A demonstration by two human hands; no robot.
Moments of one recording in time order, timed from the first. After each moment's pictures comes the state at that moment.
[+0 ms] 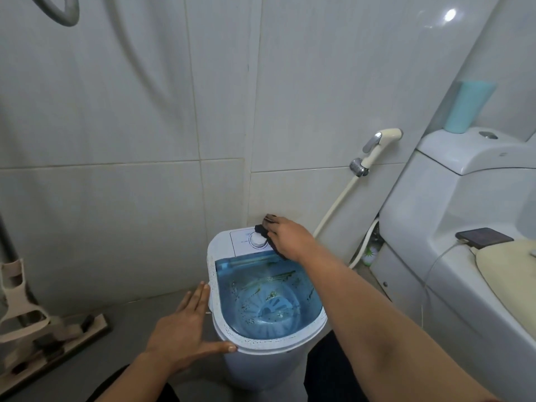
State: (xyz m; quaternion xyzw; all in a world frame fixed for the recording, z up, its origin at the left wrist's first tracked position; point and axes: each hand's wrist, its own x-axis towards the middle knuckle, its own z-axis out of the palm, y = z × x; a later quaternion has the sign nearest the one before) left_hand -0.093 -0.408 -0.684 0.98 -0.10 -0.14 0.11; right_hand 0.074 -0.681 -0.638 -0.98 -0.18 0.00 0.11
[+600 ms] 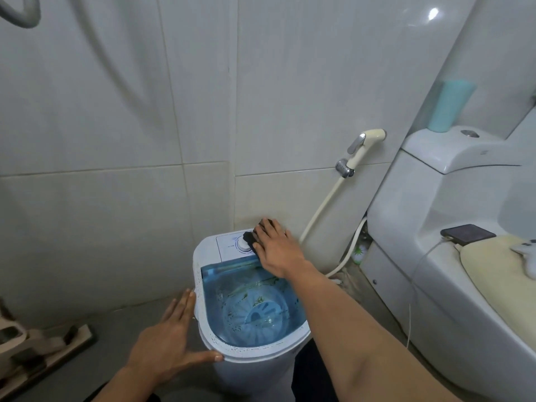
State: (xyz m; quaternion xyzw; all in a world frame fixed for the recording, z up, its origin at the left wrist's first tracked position) left_hand -0.091 -0.409 -0.680 0.98 -0.11 -0.15 0.10; right_hand 0.058 -0.684 -0.662 -0.99 -0.12 0.02 0.07
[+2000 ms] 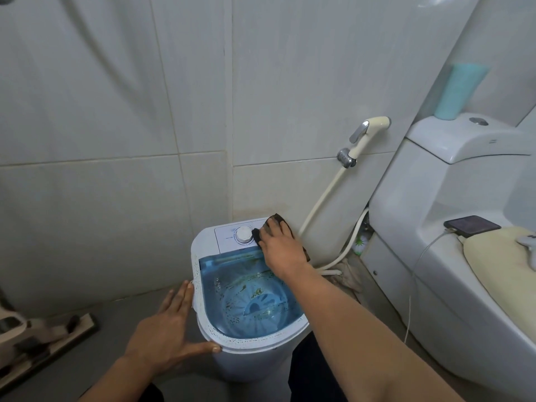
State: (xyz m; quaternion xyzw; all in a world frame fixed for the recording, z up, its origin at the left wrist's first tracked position) left_hand -0.090 -0.411 -0.679 0.98 -0.11 -0.15 0.09; right_hand 0.060 -0.689 -0.698 -0.99 -0.09 0.00 0.07
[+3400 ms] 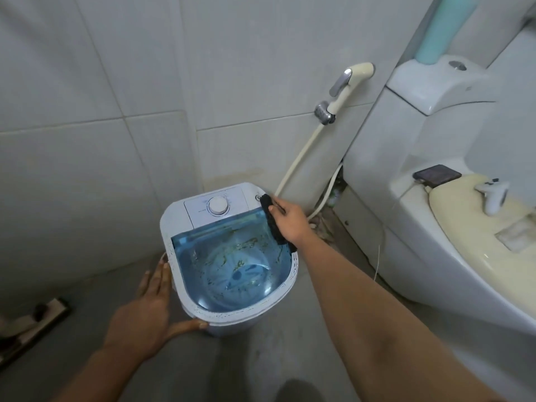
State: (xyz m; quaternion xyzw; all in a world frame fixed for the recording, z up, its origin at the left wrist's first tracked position) left_hand -0.081 -0.413 -0.670 0.97 -0.12 -0.19 0.08; right_hand 0.031 -0.741 -0.680 -0.85 0.16 0.01 0.51
